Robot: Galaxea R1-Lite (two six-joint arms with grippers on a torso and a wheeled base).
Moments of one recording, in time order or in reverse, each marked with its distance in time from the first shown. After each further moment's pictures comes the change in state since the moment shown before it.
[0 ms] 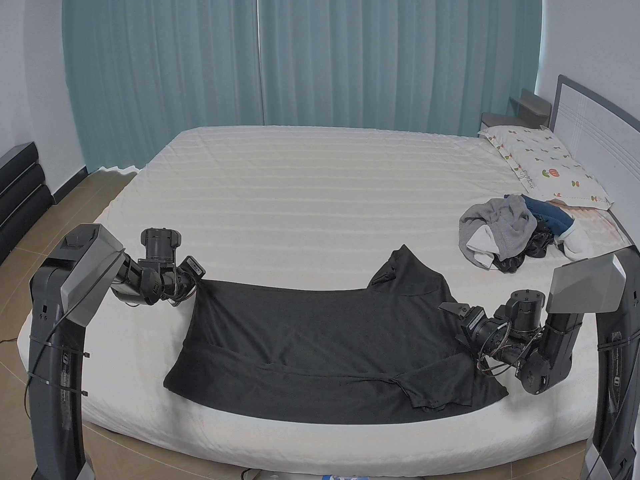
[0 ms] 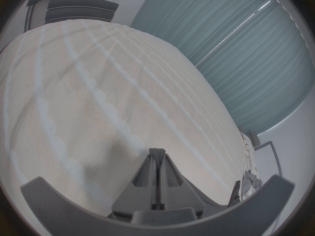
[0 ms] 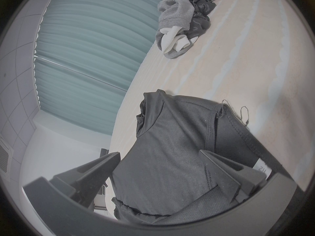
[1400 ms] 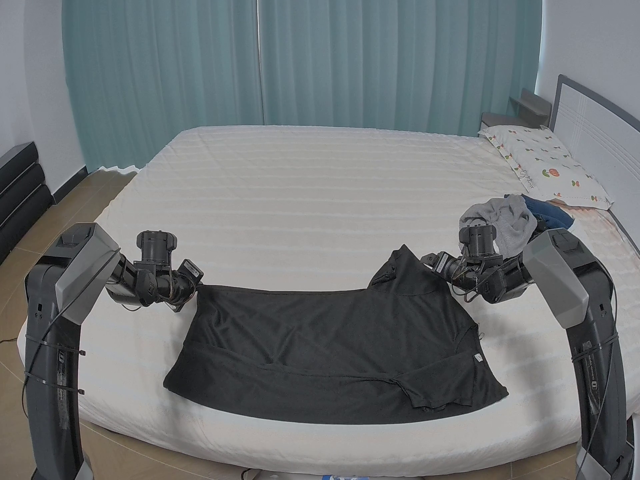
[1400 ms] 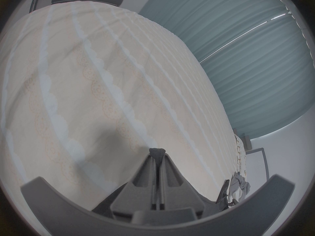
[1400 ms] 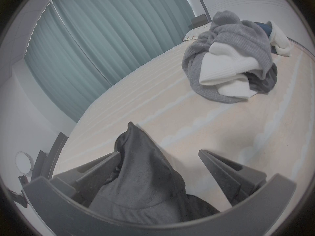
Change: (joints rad) left arm 0.015 -0.022 0.049 0.012 -0.104 -0.100; right arm -0.008 0.219 -1.109 1.009 -0.247 -0.436
